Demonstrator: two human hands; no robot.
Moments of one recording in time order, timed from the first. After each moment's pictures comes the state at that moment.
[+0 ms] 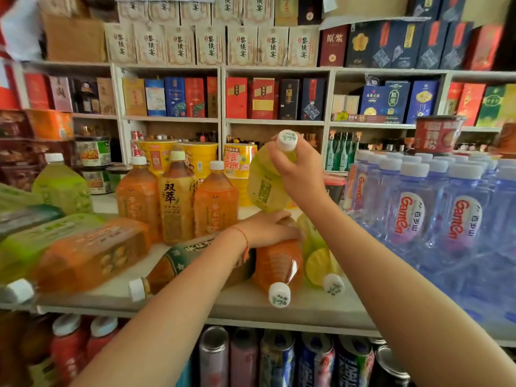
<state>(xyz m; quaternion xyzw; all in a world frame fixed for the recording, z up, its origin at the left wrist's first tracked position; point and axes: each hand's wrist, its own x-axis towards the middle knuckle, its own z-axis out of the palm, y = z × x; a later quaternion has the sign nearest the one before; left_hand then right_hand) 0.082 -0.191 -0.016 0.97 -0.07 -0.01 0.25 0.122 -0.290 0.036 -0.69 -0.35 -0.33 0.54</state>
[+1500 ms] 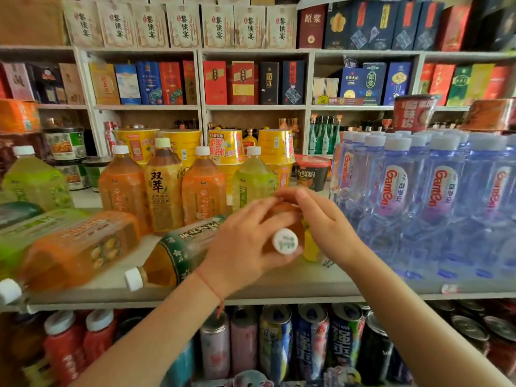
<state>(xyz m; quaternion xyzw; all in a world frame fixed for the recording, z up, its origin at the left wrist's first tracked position) 0.013 -0.178 -0.068 0.85 -0.30 0.40 0.16 0.049 -0.352 -0.044 -0.74 -0.35 -0.15 0.56</state>
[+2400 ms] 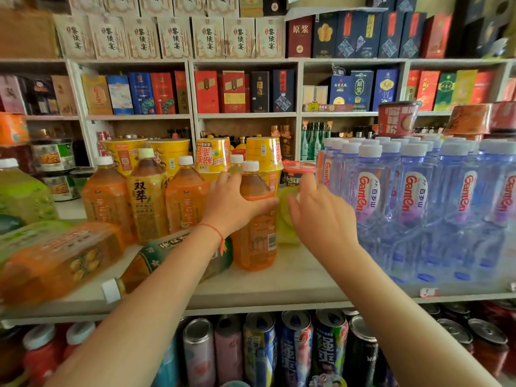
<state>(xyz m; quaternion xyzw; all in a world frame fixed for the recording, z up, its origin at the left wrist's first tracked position) 0.085 -0.189 -0.019 0.92 0.00 0.29 0.25 0.047 -0.362 -0.019 -0.92 -0.11 -0.37 0.11</state>
